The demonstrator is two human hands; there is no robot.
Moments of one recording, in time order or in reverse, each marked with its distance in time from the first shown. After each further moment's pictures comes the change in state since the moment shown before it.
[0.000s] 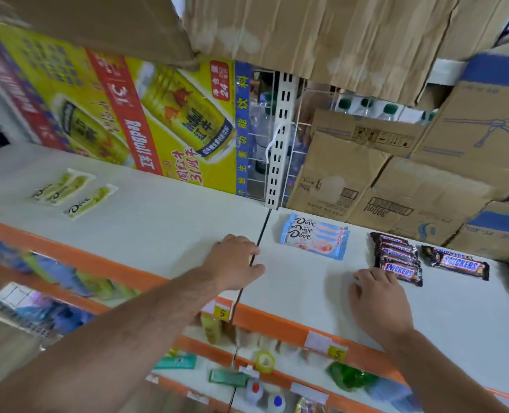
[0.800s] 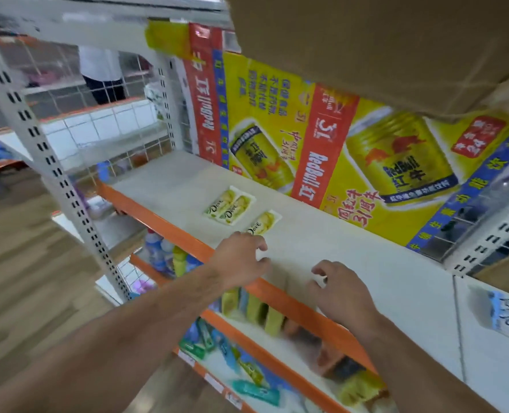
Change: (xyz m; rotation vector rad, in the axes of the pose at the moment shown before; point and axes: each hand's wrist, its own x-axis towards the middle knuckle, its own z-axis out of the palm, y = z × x) left_hand -0.091 -0.341 -0.141 -0.142 0.171 -0.230; right_hand 0.036 -0.455 0.043 0.256 -0.310 -0.284
